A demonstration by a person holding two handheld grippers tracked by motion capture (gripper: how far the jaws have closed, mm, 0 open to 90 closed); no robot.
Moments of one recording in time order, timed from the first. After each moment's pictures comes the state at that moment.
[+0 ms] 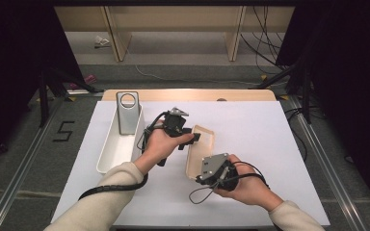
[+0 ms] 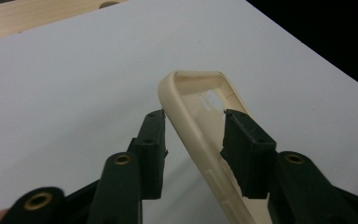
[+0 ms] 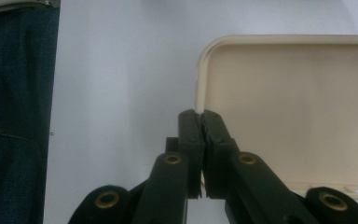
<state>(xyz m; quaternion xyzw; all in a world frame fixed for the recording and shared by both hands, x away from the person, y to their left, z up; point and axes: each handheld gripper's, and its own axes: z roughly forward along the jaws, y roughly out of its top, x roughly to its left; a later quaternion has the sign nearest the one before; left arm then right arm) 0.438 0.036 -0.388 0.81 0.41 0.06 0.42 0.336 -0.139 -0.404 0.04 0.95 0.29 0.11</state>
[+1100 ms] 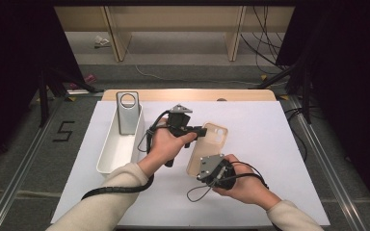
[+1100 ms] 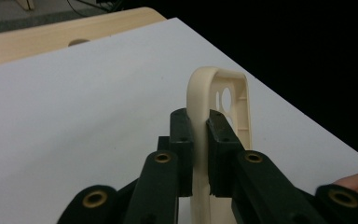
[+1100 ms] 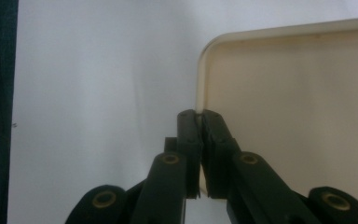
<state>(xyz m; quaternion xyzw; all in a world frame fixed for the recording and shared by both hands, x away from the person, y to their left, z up) 0.422 0.024 -0.365 0.78 0.38 0.05 0.50 0.343 -0.136 -0.415 0.05 0.95 0.27 0.13</state>
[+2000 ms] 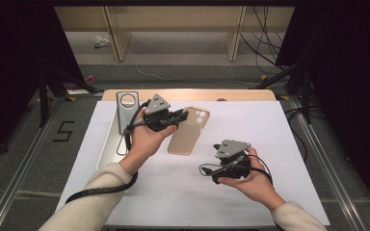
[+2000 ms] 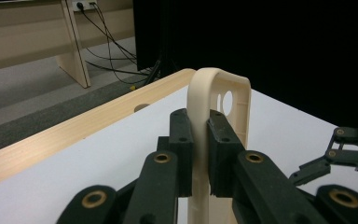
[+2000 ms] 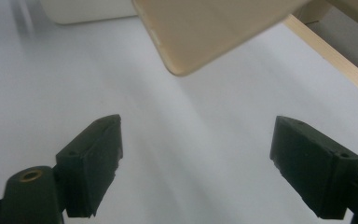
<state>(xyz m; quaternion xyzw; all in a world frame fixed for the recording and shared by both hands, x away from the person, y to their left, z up) 0.425 0.079 -0.348 0.75 0.33 0.19 0.55 0.365 -0.173 -0.416 0.20 0.88 0.38 0.19</state>
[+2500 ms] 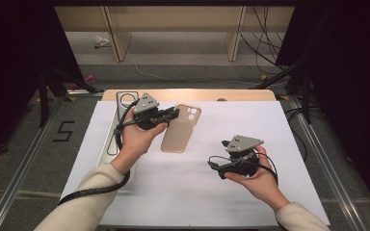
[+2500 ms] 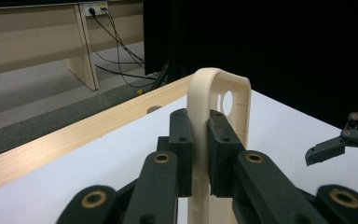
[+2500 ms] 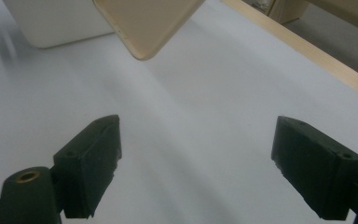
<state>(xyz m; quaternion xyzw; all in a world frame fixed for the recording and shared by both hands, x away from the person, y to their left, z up) 0.426 0.100 -0.346 0.73 0.34 0.20 0.55 0.369 -0.194 -0.412 0.25 0.85 0.41 0.19</state>
